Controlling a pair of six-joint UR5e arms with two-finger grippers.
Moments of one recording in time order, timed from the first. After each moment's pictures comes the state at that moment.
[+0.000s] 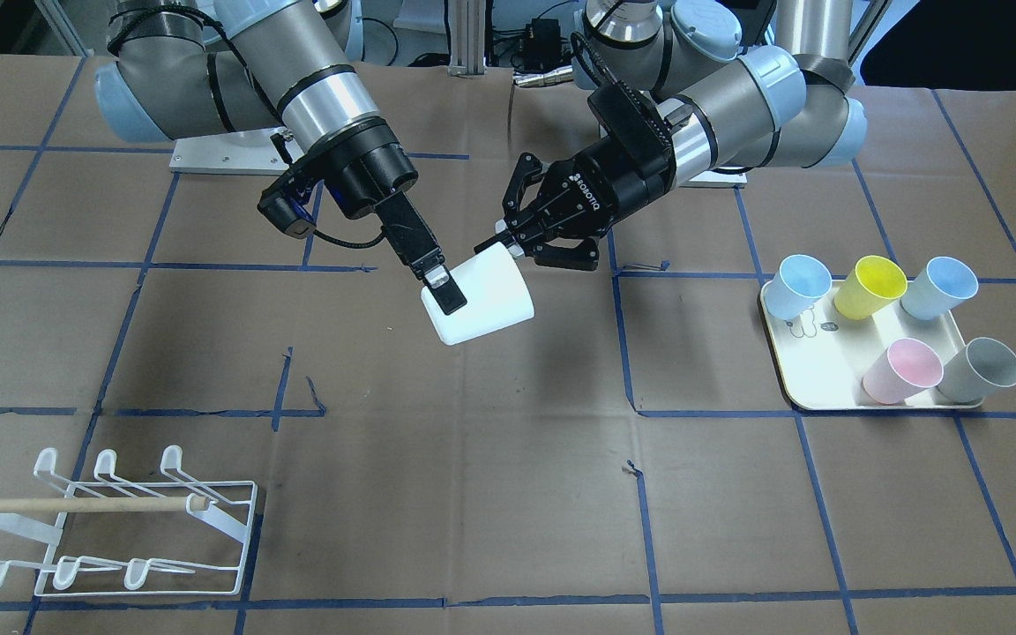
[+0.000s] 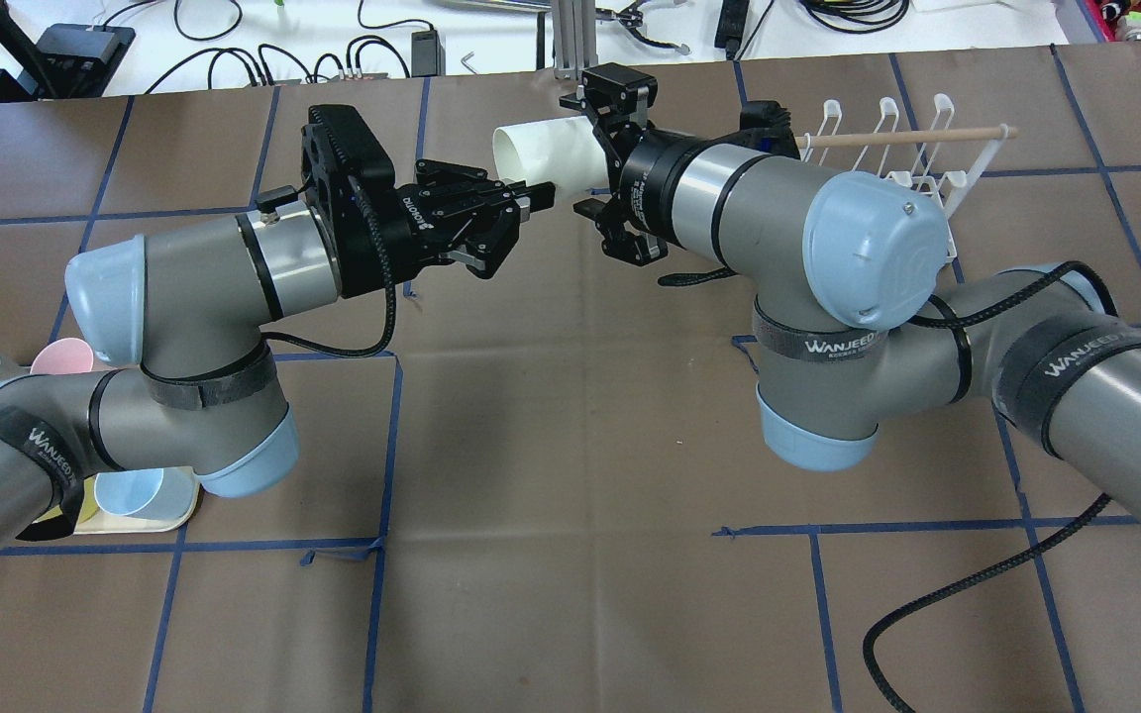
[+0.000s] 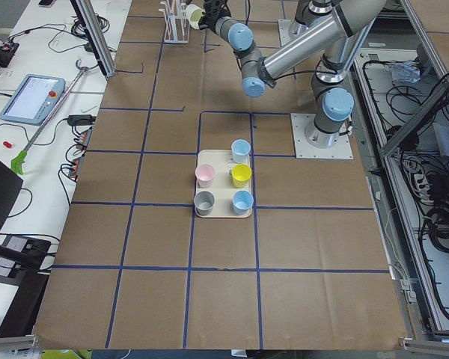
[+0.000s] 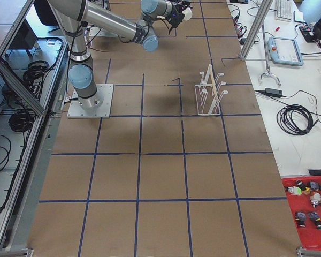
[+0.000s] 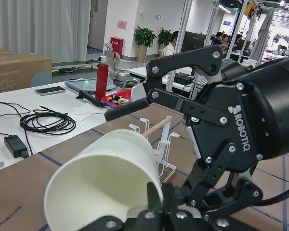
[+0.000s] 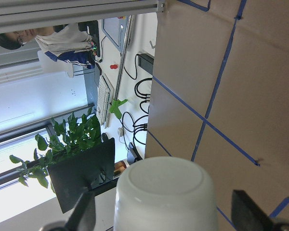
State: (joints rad) left arm -1.53 -1.70 -2.17 0.15 0.51 0.34; right arm 1.79 -1.43 2.03 -3.19 -1.18 1.63
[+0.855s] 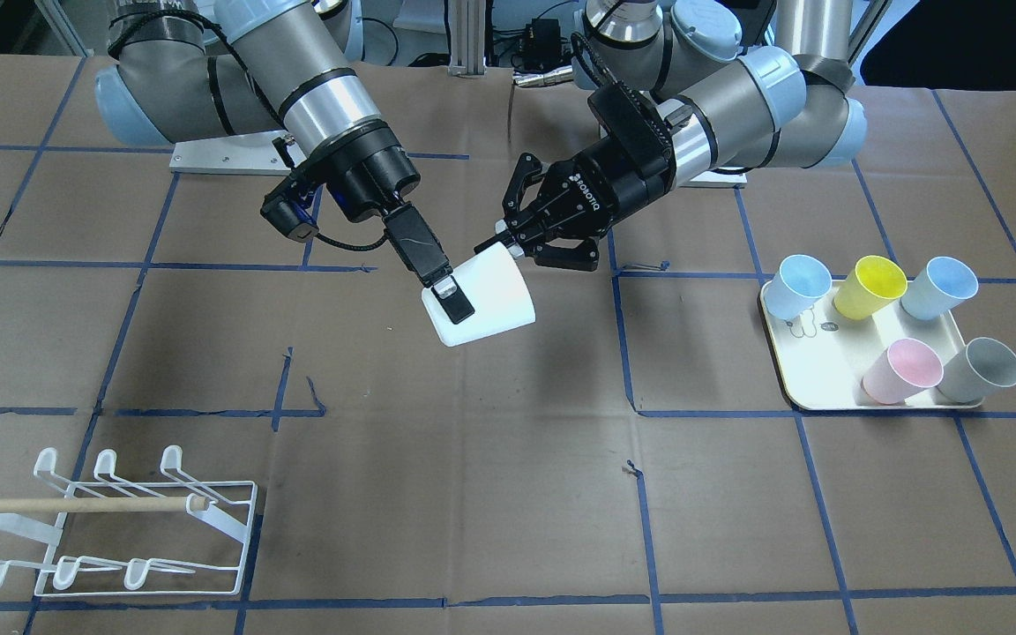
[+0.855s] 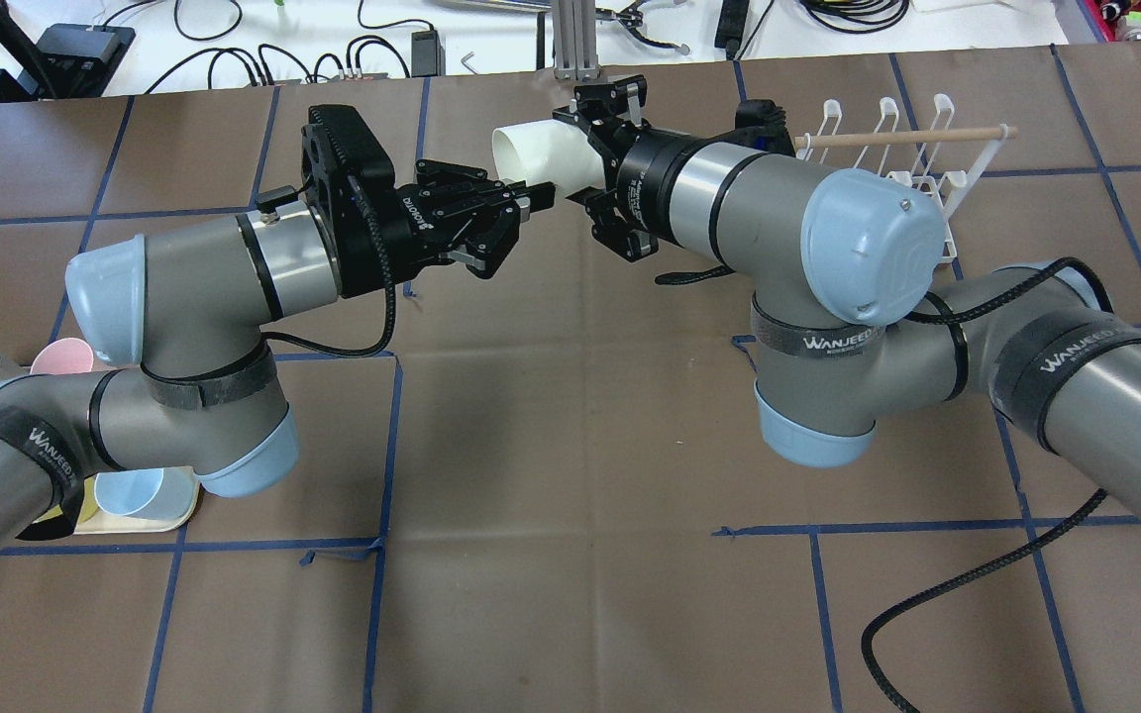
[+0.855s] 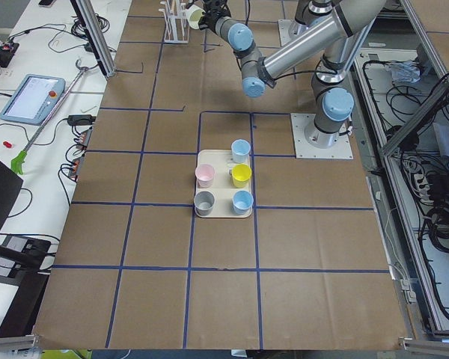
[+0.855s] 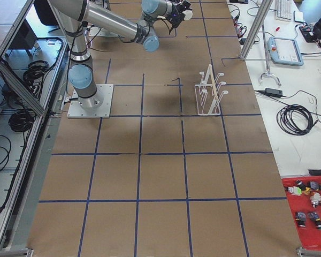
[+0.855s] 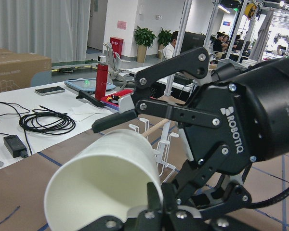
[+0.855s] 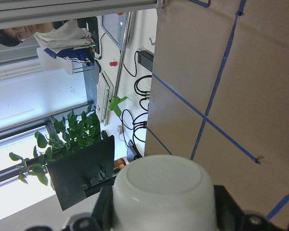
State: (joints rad) left arm -1.53 -1.71 -2.17 0.15 0.51 0.34; right arm 1.79 -1.43 2.02 -3.20 -1.16 1.62
